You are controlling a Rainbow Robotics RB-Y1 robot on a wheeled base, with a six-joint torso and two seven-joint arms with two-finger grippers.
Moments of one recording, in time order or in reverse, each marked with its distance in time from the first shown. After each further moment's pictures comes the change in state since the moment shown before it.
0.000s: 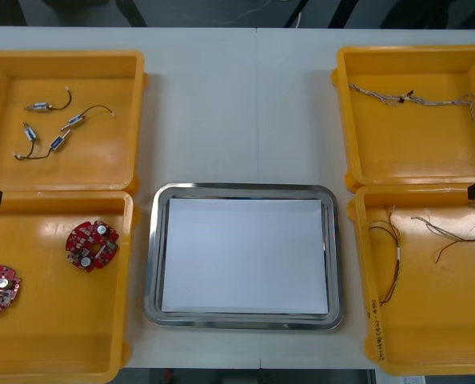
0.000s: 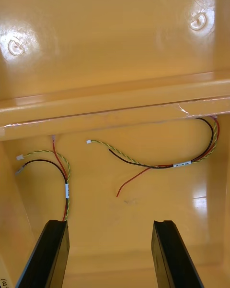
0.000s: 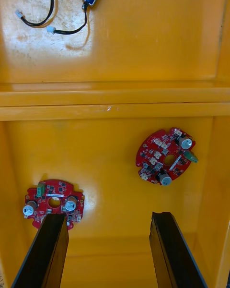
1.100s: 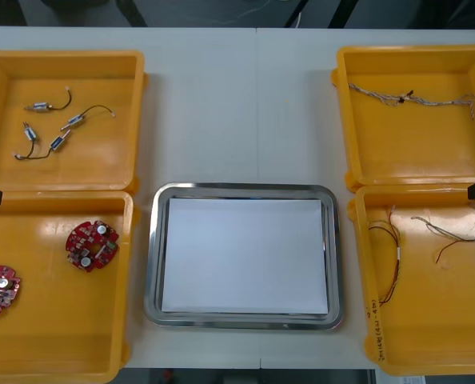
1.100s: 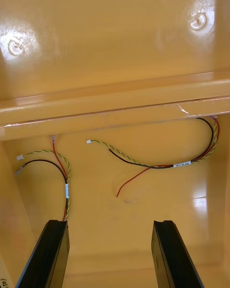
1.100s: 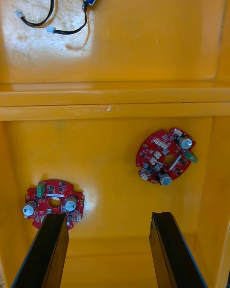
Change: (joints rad) right arm 0.000 0.000 0.000 0.000 0.000 0.000 0.000; left arm 0.000 0.000 0.000 0.000 0.000 0.000 0.000
